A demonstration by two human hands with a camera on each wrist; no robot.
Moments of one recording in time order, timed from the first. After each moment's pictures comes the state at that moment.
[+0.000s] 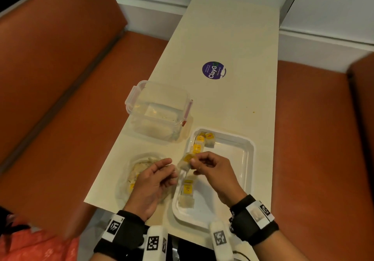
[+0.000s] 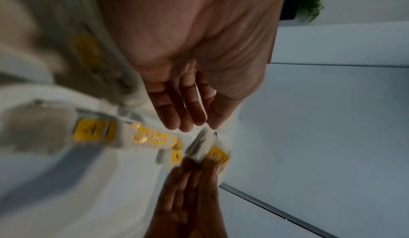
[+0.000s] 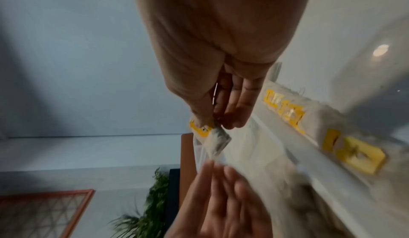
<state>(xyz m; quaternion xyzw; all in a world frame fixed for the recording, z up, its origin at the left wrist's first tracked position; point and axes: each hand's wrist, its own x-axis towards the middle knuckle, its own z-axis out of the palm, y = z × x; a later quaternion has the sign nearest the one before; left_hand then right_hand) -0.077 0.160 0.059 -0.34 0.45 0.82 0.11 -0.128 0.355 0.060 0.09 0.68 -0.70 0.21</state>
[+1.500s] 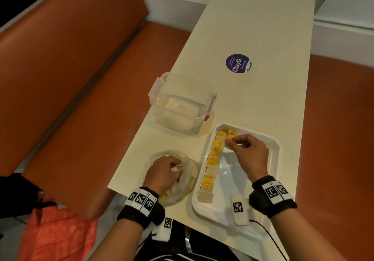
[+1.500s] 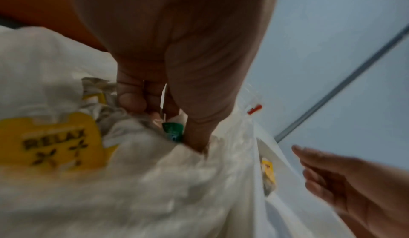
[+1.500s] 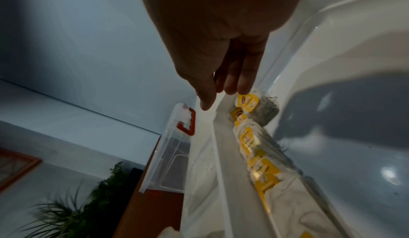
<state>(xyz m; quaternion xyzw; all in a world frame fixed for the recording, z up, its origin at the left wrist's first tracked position) -0.090 0.106 0.006 -0.16 0.91 0.33 0.21 -0.181 0.369 0.023 0.17 0.82 -0.54 0.05</state>
